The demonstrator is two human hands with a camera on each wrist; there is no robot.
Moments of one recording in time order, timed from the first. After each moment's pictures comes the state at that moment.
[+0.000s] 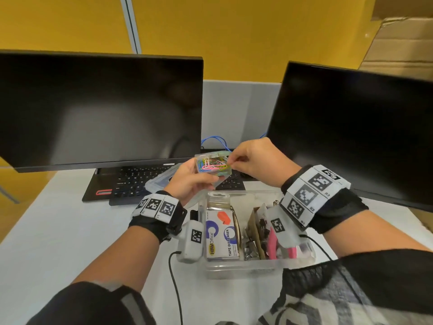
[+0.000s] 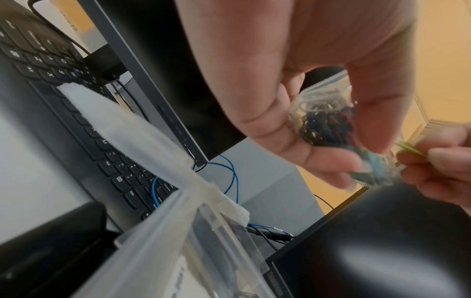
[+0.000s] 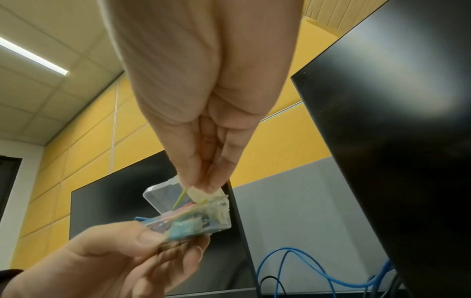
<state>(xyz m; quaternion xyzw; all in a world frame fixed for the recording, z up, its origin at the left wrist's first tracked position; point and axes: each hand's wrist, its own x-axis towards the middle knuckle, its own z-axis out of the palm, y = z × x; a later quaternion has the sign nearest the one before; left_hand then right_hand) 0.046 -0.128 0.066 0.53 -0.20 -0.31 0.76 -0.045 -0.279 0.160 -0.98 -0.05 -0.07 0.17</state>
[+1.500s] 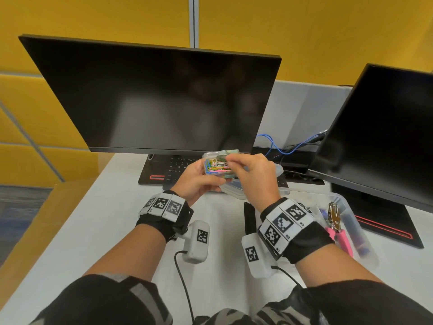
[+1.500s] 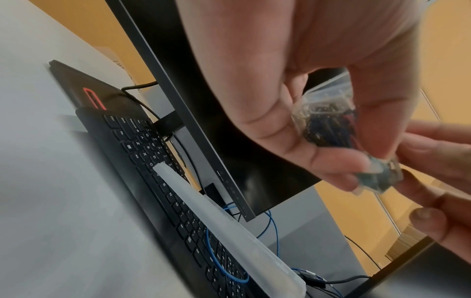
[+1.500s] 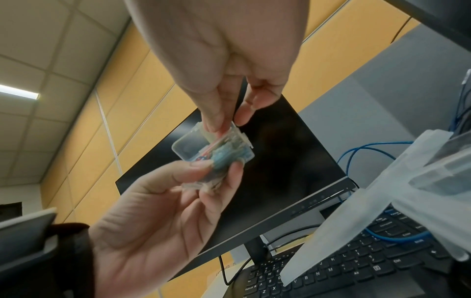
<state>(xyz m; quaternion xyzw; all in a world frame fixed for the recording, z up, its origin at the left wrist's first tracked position) 0.066 -0.008 0.052 0.54 -0.19 -0.28 0.77 -0.010 -0.138 0.092 -0.89 0.06 -0.27 0.36</state>
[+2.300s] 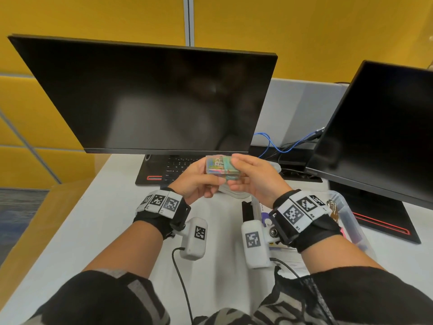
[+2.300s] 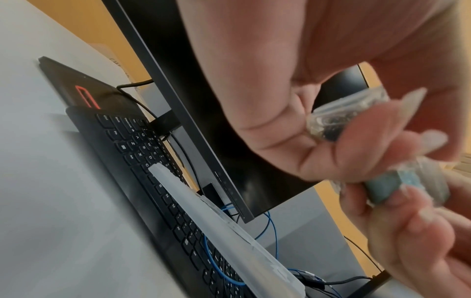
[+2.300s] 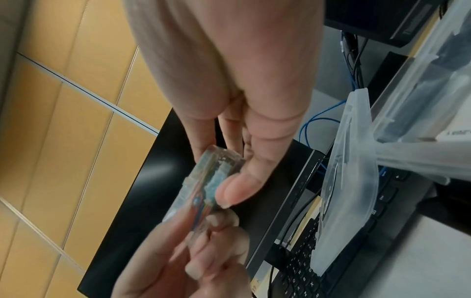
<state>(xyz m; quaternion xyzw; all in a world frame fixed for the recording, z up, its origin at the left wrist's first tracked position) 0.067 -0.009 0.060 0.55 -0.23 -0.34 0.73 -0.010 -0.156 0.102 -0.65 0.15 0.02 0.74</state>
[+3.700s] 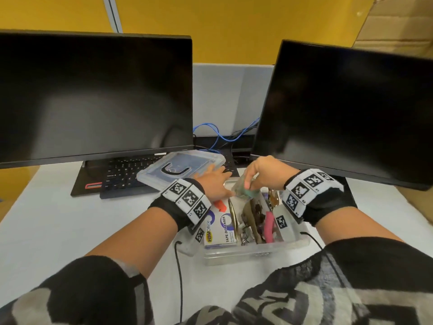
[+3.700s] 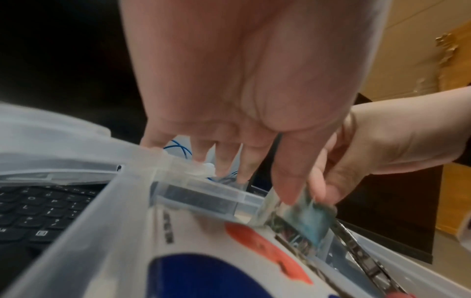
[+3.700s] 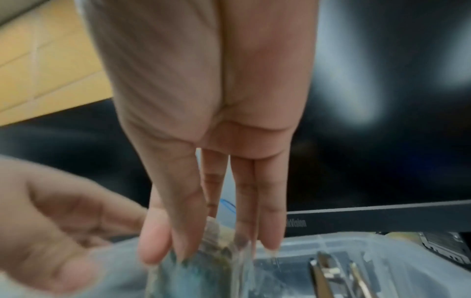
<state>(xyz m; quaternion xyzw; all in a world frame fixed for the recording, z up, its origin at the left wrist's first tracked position) 0.026 -0.175 0.061 0.87 -0.41 -0.27 0.05 -0.049 -0.323 0.091 -0.96 0.09 0.15 0.20</state>
